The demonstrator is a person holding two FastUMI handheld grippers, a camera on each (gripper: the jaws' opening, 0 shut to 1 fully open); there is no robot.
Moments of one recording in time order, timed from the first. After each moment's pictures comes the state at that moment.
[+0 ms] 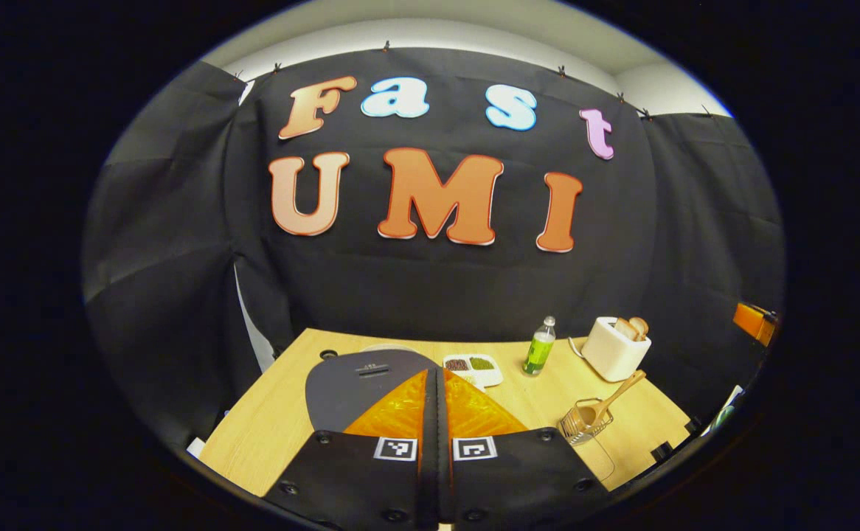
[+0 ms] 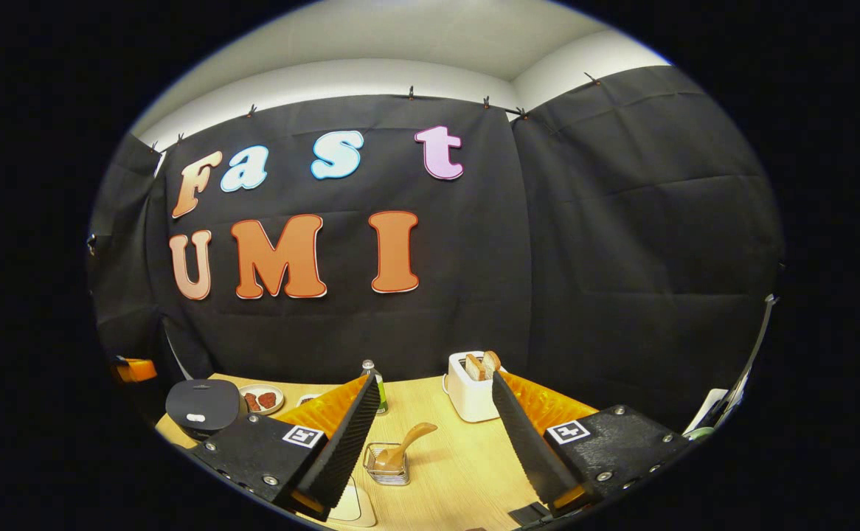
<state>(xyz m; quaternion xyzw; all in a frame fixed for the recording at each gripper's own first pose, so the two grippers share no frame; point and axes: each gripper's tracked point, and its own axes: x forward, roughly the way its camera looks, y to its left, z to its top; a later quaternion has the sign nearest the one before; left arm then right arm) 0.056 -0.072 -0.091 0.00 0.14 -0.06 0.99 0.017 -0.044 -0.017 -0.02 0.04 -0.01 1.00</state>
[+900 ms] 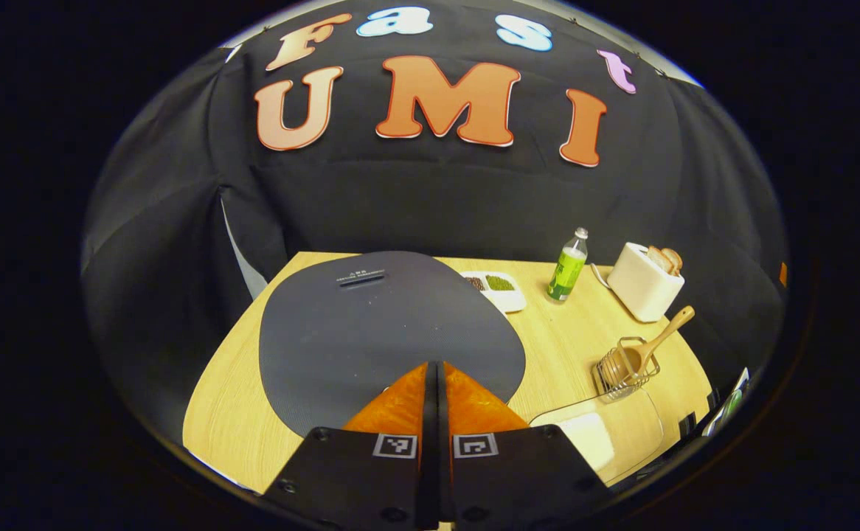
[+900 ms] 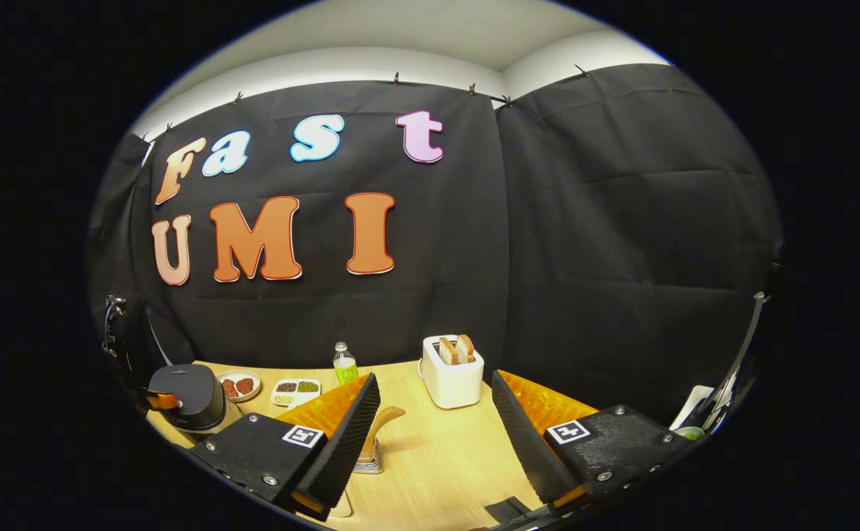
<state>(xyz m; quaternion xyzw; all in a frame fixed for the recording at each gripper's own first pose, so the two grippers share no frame) 0.083 -0.060 -0.212 0.01 0.28 -0.05 0.96 0.015 -0.078 -0.038 -0.02 0.08 -0.04 1.00</state>
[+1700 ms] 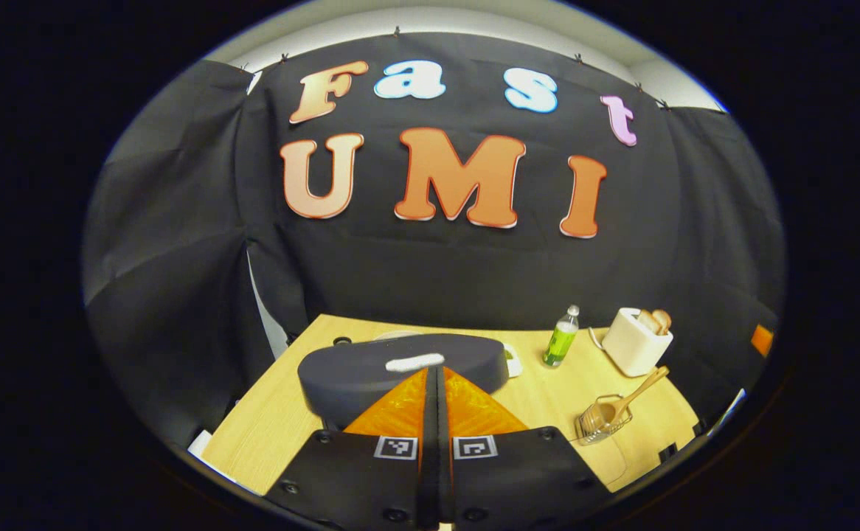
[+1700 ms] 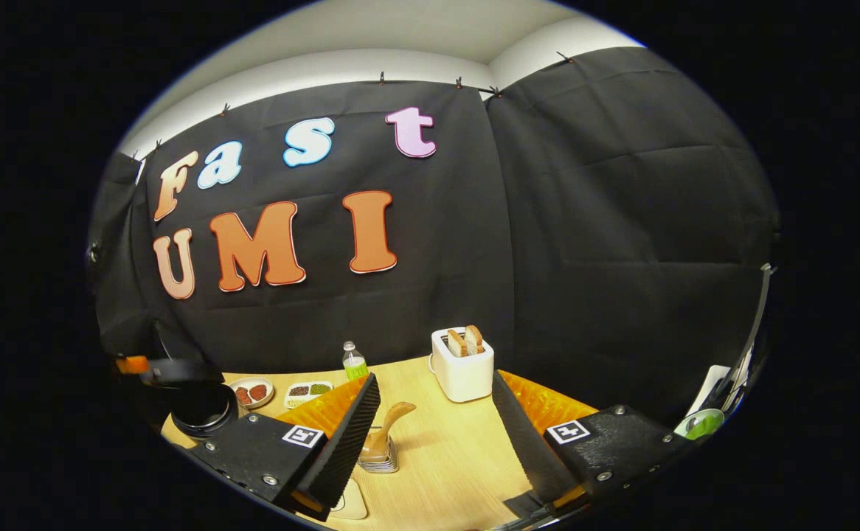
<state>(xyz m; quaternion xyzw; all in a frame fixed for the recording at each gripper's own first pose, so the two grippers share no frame) 0.064 -0.052 -0.059 -0.01 0.13 -0.02 0.99 0.017 -0.078 -0.055 0.02 0.09 -0.03 1.00</state>
